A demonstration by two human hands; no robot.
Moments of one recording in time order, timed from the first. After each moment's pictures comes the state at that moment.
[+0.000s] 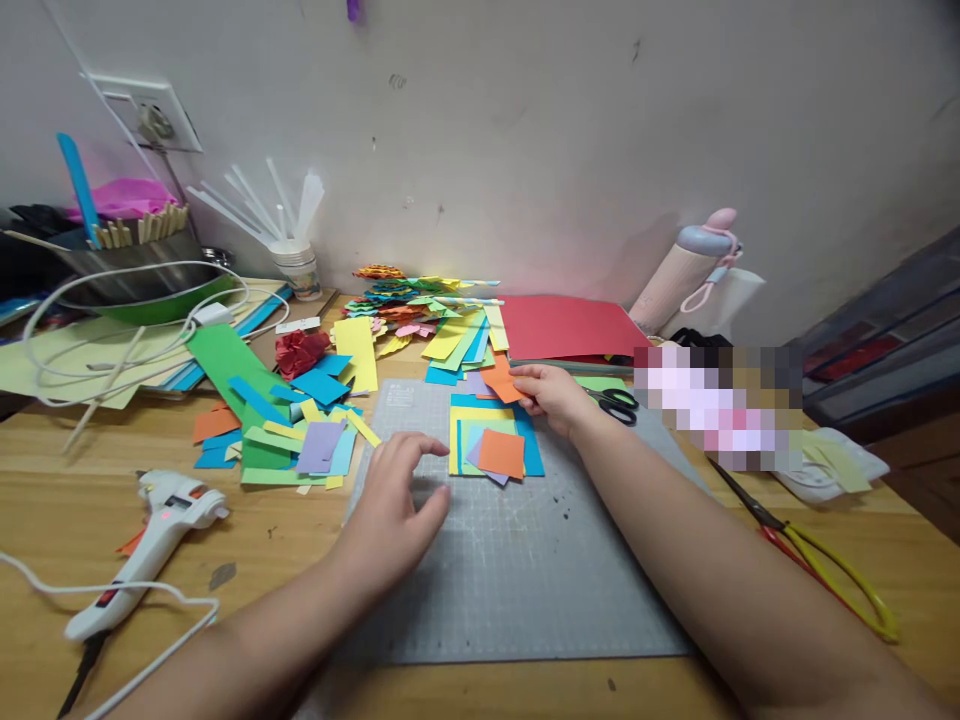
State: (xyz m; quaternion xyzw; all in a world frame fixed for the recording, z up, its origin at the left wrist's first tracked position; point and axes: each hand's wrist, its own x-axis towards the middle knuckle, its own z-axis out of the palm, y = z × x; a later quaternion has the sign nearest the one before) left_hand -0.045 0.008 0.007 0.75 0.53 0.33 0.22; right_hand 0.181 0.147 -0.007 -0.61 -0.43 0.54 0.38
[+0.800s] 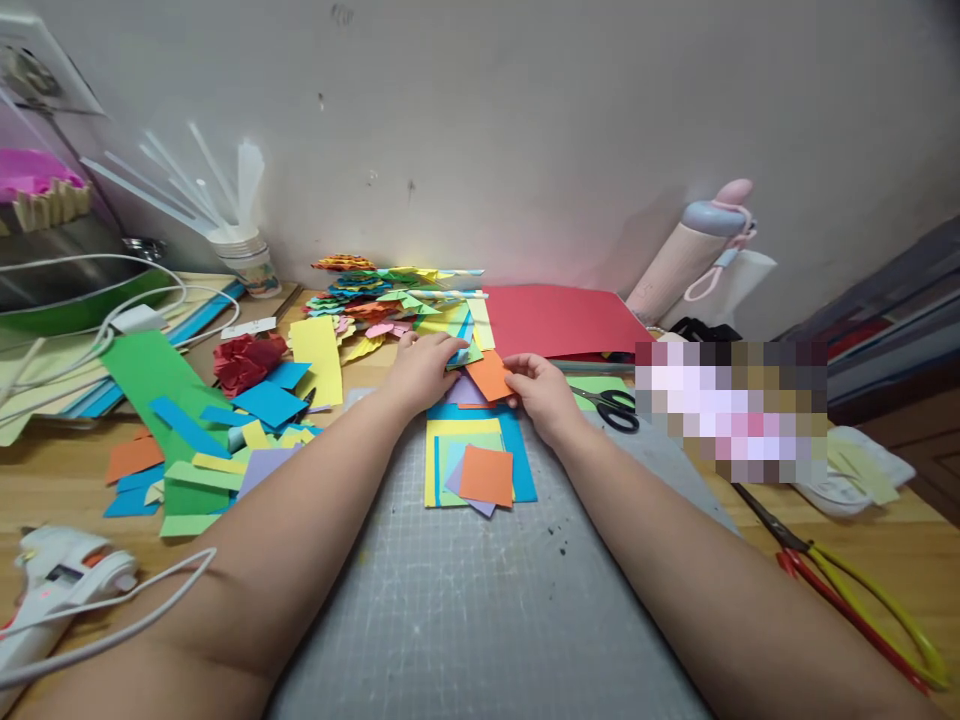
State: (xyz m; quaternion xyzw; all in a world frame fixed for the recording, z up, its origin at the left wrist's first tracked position) left_hand 0.000 0.211 -0.012 0.87 0.46 0.18 0.04; right_hand 0.186 0.172 -0.031 -0.55 -0.46 0.48 0.51
